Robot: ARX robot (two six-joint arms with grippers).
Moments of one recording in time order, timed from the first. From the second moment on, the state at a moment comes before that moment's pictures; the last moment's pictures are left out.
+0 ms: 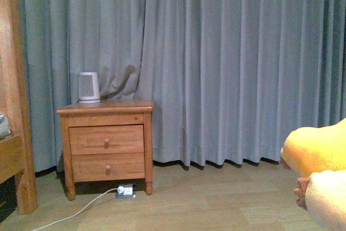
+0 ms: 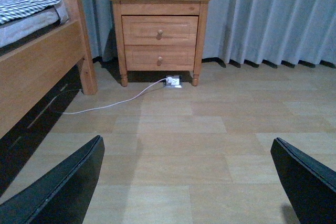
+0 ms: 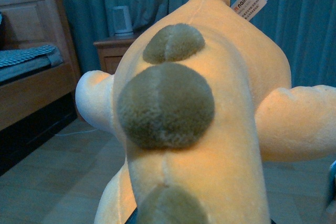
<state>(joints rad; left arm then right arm) 0.00 0.00 0.01 0.00 0.00 0.00 0.12 0.01 0.01 0.16 -0.12 0.11</state>
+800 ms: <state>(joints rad) 0.00 0.00 0.01 0.00 0.00 0.00 0.12 0.01 0.01 0.16 -0.12 0.11</state>
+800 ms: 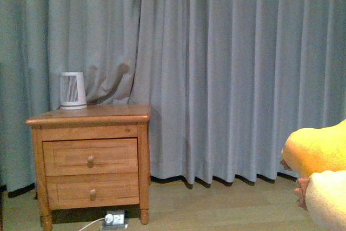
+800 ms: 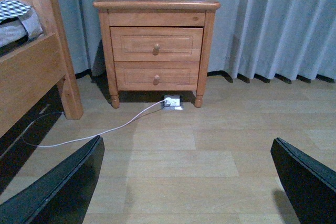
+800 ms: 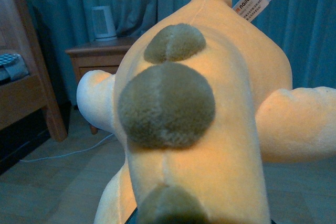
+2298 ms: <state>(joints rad) 0.00 0.00 0.01 0.00 0.00 0.00 0.12 0.01 0.01 0.16 -0.11 0.11</state>
